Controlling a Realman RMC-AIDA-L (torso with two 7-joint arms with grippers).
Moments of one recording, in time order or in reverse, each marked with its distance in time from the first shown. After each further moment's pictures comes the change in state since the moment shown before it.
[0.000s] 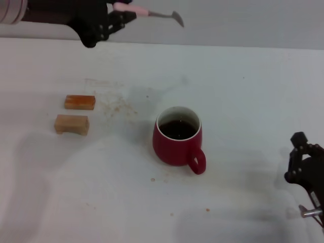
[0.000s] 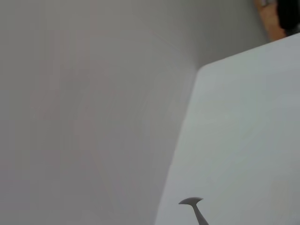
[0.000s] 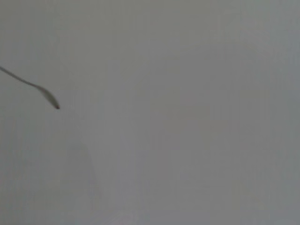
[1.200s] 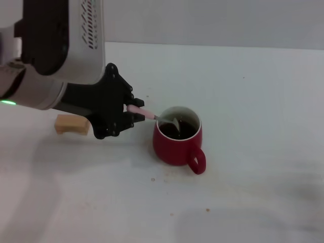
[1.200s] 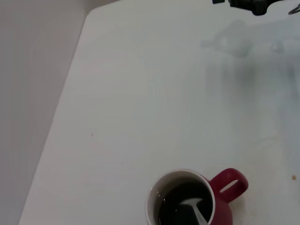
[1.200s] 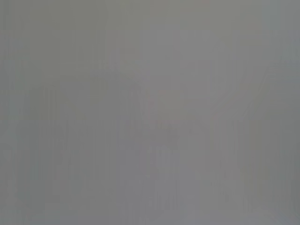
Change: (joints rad) left arm 0.067 0.009 0.251 0.053 0.086 -0.100 -0.062; right arm -0.124 -0.002 0.117 -0.062 0.055 -0.119 0.002
